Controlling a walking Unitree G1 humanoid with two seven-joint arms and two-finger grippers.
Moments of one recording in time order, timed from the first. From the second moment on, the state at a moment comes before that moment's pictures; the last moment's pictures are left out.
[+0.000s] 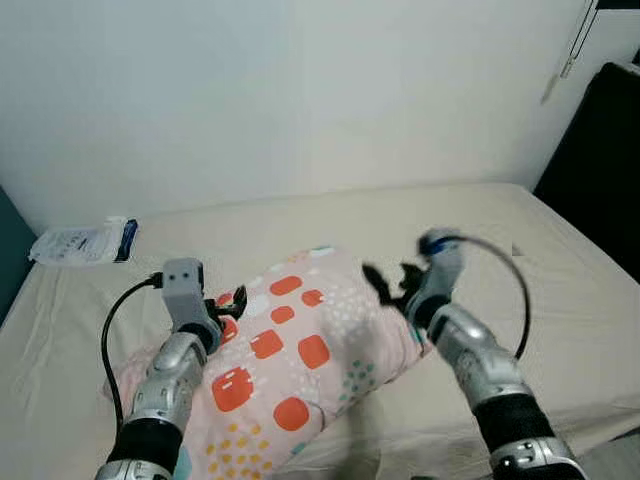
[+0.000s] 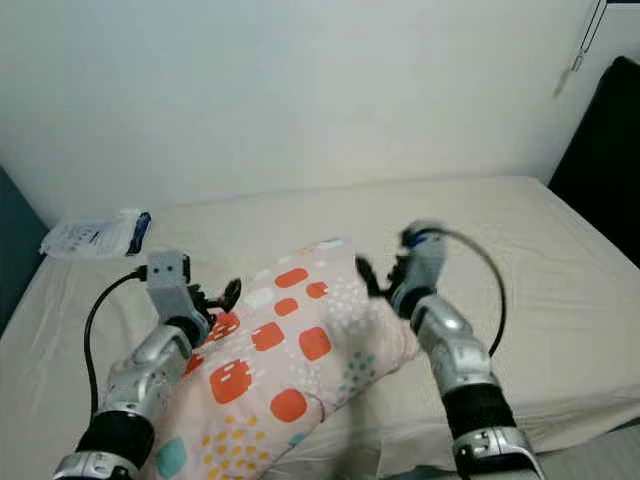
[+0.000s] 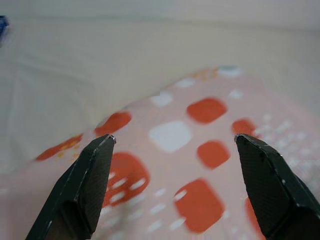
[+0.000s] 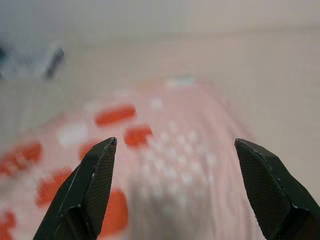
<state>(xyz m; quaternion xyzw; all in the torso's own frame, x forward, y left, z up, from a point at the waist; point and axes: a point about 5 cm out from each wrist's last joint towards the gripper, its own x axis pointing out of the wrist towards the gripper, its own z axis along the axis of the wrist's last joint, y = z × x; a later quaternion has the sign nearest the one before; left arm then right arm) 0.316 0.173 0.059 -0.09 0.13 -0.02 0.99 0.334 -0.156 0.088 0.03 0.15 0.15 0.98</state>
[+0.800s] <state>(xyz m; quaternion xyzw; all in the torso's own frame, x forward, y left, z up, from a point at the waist) 0.317 0.162 0.042 -0.02 0.17 -0.04 0.99 0.345 -0.164 0.081 0.01 0.16 0.11 0.98</state>
